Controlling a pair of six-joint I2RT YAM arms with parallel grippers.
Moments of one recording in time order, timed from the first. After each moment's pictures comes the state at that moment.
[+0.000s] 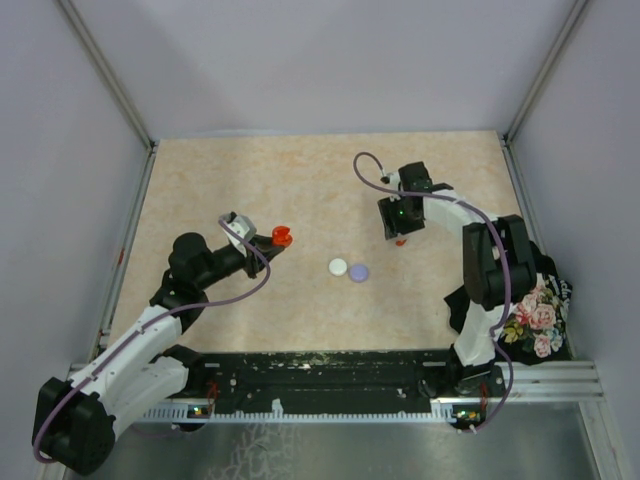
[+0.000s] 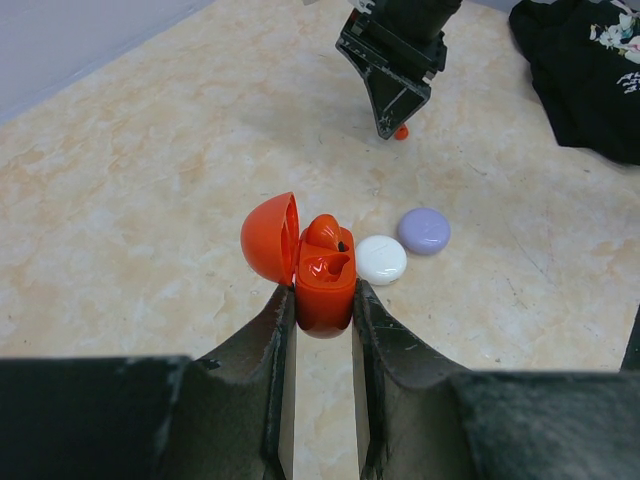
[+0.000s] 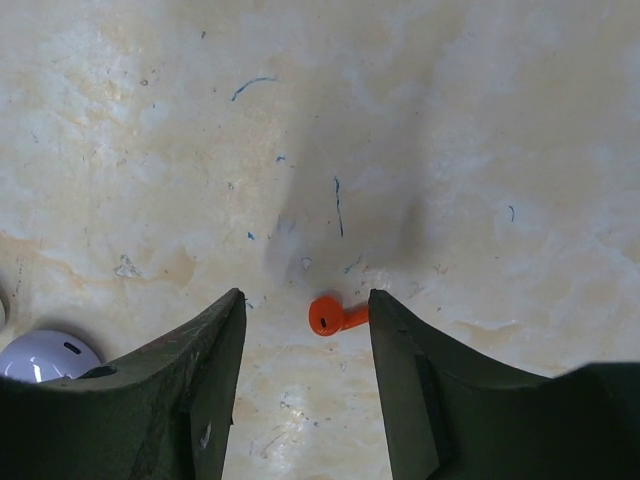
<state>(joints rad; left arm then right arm) -0.43 0.86 0.45 0.31 0.51 0.07 0.25 1.82 1.23 -0.51 -0.13 -0.08</state>
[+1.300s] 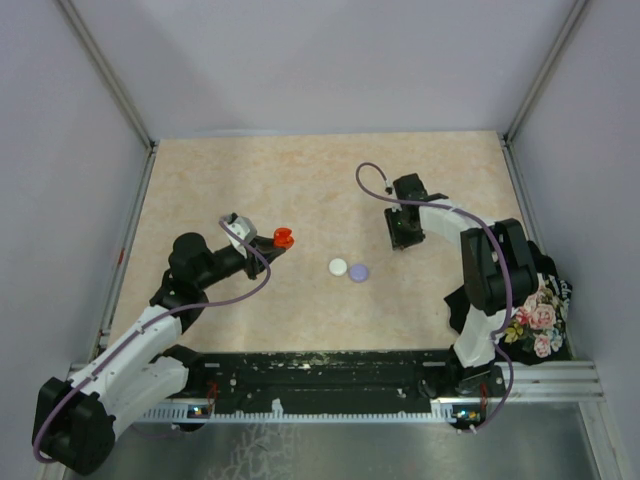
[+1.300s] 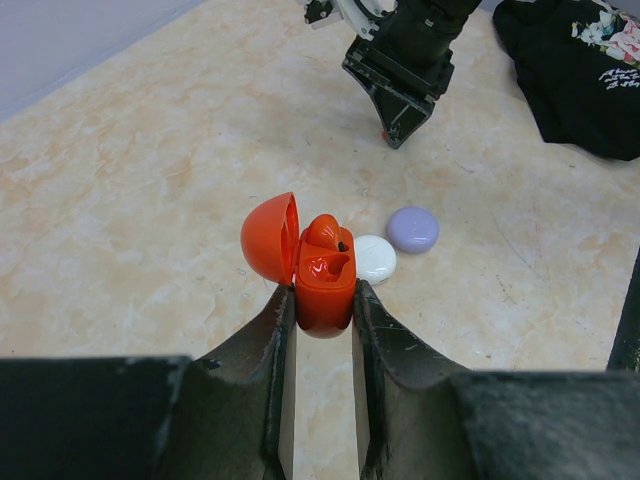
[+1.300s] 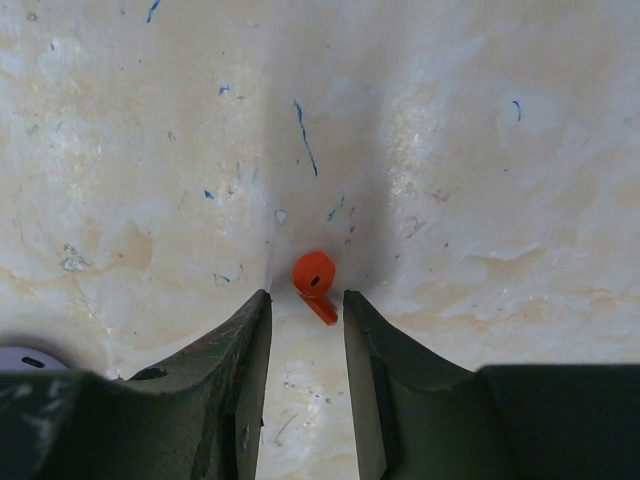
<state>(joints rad) -0.43 0.86 0.45 0.31 0.54 0.08 0.30 1.79 1.13 -0.50 0.00 0.04</state>
